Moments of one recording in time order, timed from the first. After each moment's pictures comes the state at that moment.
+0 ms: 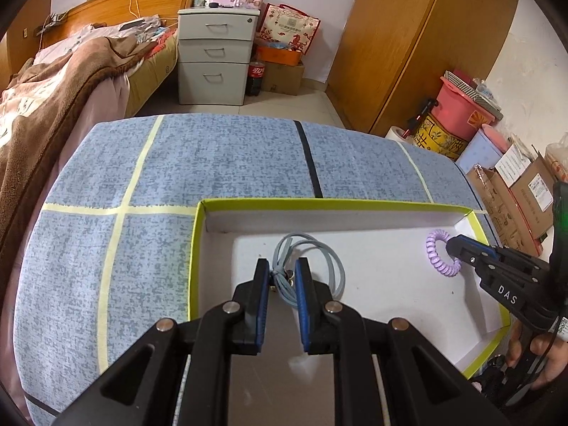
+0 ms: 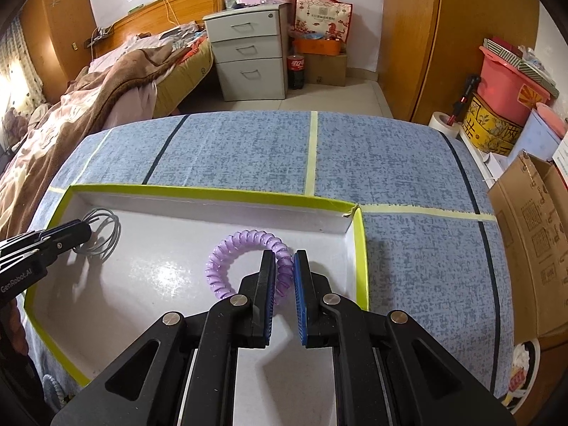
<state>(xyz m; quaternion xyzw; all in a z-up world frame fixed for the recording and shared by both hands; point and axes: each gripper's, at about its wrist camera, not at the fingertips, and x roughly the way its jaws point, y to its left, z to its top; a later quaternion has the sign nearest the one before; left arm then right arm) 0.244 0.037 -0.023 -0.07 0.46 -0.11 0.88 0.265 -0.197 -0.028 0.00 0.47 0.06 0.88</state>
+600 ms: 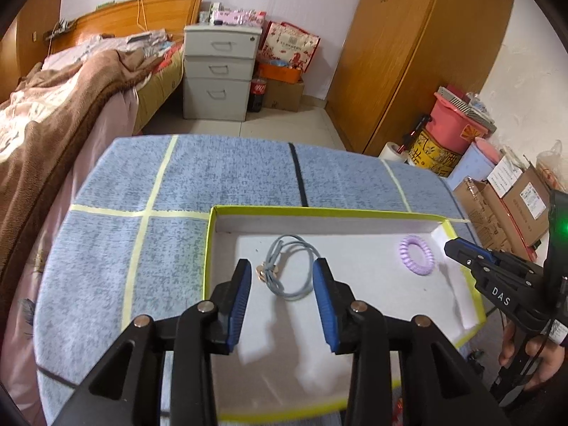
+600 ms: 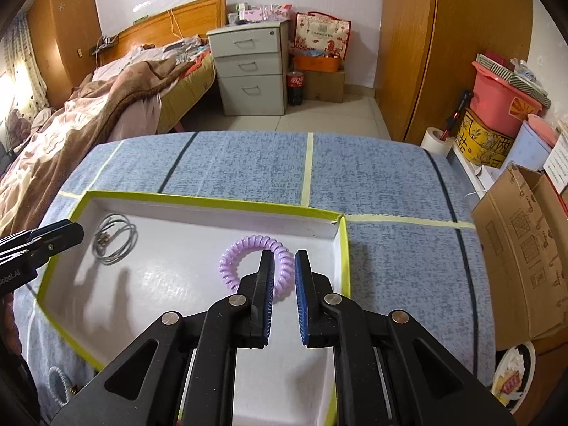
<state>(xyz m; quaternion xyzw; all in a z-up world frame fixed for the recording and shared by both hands) 0.209 0.045 0.014 -0.08 0.43 -0.11 0.89 0.238 -0.200 0.004 -0.01 0.44 0.06 0.90</state>
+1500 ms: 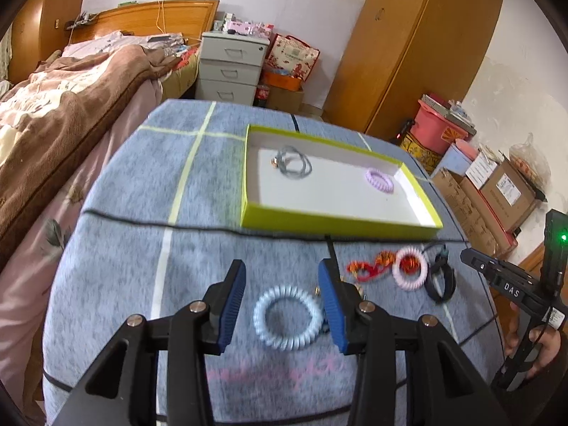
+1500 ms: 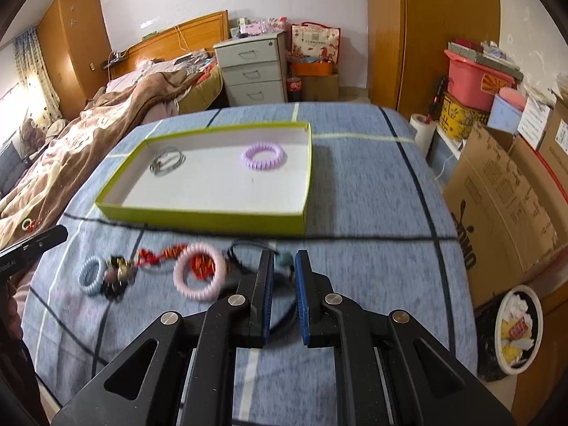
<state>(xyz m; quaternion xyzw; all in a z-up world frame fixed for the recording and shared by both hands) 0.065 0.081 0.005 -0.11 0.41 -0.11 0.90 0.085 -0.231 0.004 0.03 0.43 0.07 0.90</state>
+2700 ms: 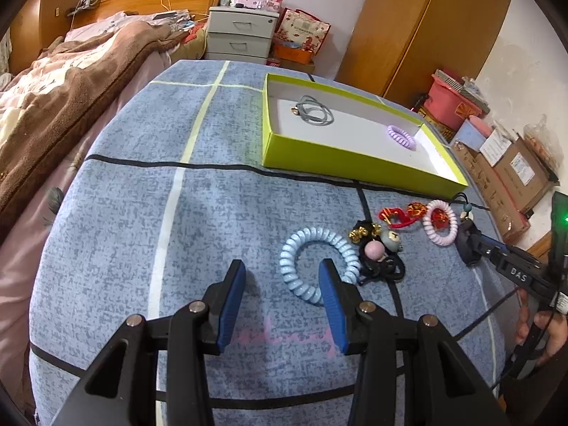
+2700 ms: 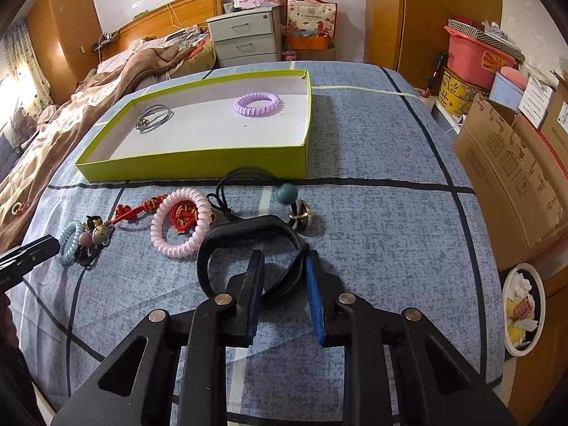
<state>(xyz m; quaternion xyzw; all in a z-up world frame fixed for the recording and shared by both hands) 0.053 0.082 -0.031 -0.09 0.45 -0.09 0.88 0.080 -0.223 -0.030 0.02 0.46 0.06 0.88</state>
